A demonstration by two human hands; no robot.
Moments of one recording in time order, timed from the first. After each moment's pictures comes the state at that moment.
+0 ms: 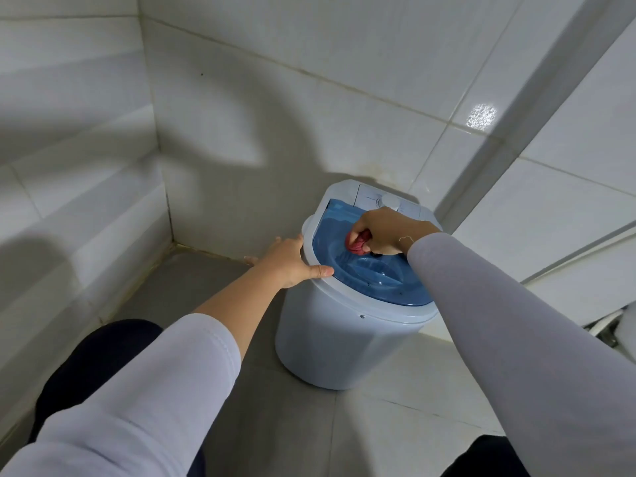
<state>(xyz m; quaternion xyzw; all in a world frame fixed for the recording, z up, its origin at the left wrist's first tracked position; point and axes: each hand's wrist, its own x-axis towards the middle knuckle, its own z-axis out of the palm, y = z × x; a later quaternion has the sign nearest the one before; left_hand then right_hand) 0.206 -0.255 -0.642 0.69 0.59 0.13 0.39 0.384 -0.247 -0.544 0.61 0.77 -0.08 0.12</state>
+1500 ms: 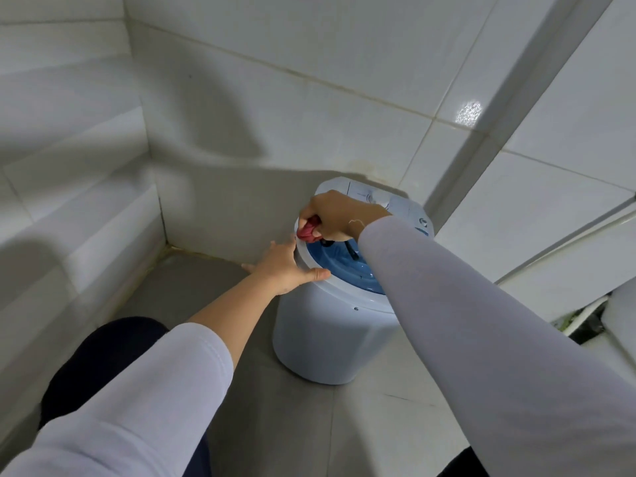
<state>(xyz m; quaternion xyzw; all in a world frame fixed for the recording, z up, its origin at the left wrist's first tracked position) 0.212 -0.272 -0.648 0.69 0.61 0.16 0.35 0.322 -0.249 -0.538 0.56 0.82 -0.09 0.08</state>
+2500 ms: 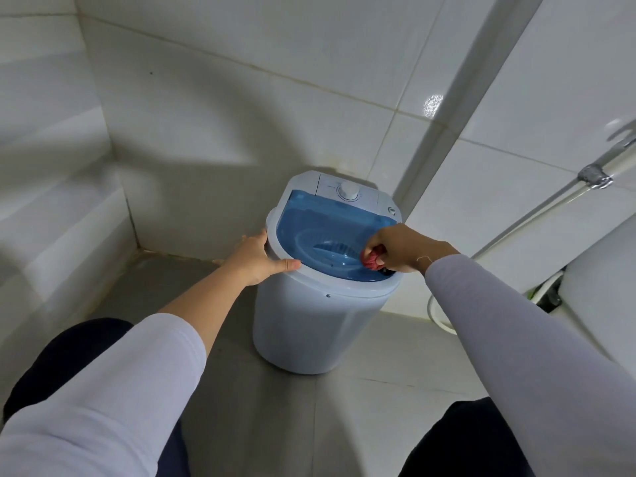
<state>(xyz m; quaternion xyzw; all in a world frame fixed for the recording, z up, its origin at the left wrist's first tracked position) 0.208 -0.264 -0.659 0.68 0.59 0.18 0.40 0.451 -0.320 -0.548 0.67 0.73 -0.08 0.11</state>
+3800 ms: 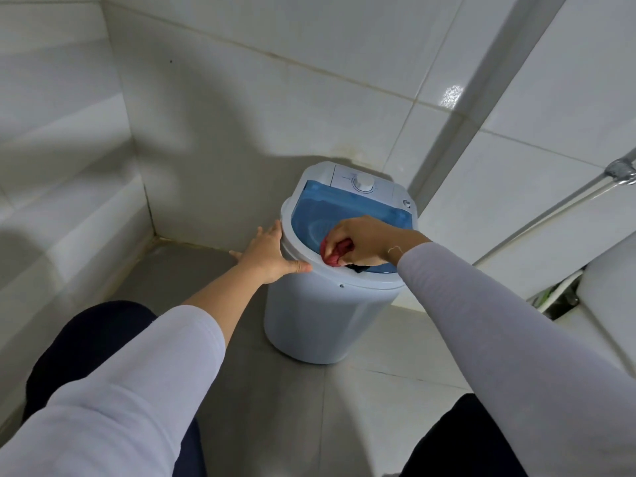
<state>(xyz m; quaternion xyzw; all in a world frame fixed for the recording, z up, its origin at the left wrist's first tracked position) 0.213 -0.287 -0.652 0.71 0.61 0.16 0.31 0.385 -0.314 -0.556 0.58 0.79 -0.16 0.08</state>
